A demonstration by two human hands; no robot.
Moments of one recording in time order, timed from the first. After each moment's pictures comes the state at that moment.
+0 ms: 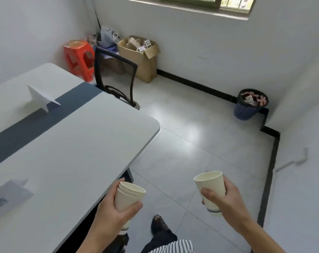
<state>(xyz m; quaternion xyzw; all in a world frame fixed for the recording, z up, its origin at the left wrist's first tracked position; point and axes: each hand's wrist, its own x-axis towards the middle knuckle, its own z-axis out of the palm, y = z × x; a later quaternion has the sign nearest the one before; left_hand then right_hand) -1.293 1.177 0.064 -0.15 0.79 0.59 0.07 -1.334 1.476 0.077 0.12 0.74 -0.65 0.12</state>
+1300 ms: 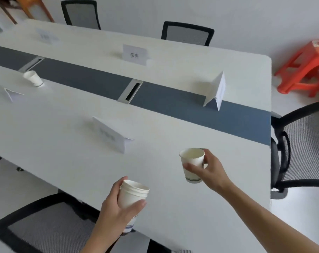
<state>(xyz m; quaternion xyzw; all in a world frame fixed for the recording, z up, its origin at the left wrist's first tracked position) -1.425 1.065 0.062 -0.63 0.50 0.53 -0.27 -1.715 1.019 0.043 -0.45 0.68 -0.34 0.47</state>
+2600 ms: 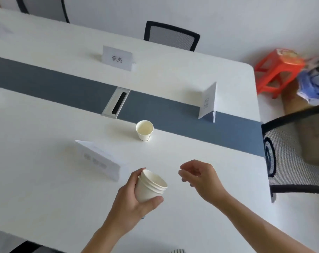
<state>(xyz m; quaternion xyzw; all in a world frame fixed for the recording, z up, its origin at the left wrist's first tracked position) -1.424 0.915 0.058 -0.53 0.58 0.59 -0.19 -1.655 0.934 0.063 -0.41 0.73 -0.32 0.45</state>
